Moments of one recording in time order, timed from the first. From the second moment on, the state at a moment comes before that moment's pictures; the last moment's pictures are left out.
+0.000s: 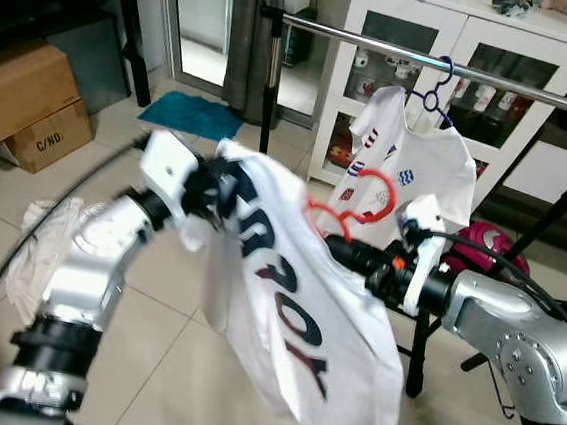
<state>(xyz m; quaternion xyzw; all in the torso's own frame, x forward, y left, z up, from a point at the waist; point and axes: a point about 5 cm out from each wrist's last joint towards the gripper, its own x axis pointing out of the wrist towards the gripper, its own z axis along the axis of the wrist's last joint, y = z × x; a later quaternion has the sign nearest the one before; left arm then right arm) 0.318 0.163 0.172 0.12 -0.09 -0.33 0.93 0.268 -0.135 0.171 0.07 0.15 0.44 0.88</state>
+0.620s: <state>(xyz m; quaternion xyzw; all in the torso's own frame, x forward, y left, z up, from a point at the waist) 0.302 0.185 0.154 0.16 -0.05 -0.26 0.95 0.282 -0.145 0.174 0.10 0.14 0.38 0.91</state>
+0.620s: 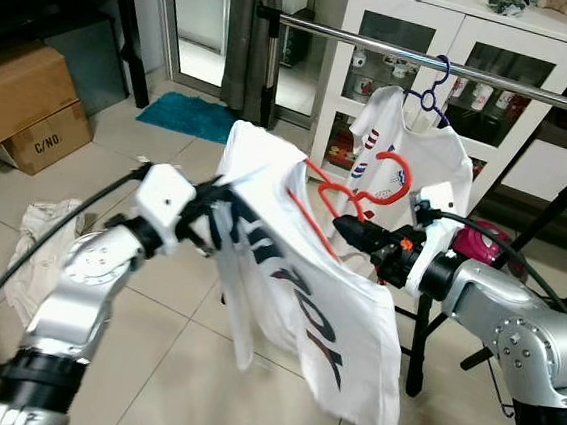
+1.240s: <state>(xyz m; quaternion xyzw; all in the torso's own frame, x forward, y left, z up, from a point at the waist) 0.298 0.148 0.150 0.12 -0.07 -0.32 0.94 0.287 -0.145 0.178 0.10 0.13 0.39 0.91</state>
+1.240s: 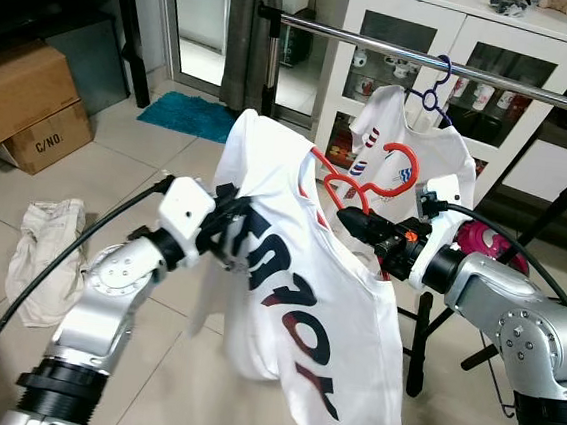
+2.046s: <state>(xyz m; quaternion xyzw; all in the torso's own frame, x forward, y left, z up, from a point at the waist) 0.287 0.143 0.175 0.09 -0.14 -0.36 0.92 0.290 -0.145 0.167 0.08 0.15 0.37 0.91</state>
